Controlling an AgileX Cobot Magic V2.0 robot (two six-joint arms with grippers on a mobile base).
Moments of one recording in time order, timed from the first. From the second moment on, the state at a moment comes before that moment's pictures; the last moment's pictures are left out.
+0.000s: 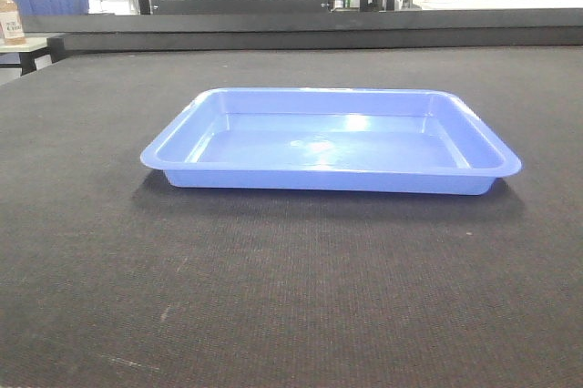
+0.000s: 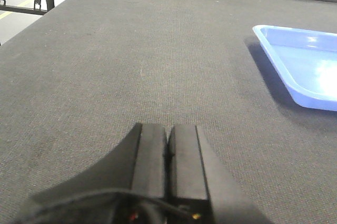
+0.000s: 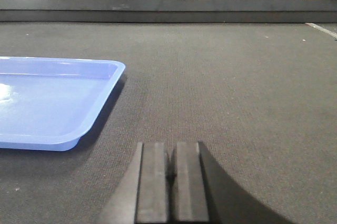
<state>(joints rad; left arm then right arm) -0.07 -0.01 0.03 -0.12 0.21 0.04 -0.04 -0.01 0.03 0.04 0.09 0.03</state>
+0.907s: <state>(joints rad) -0.07 -0.01 0.03 -0.12 0.02 0.04 -0.04 -0.01 0.03 0.04 0.08 0.03</state>
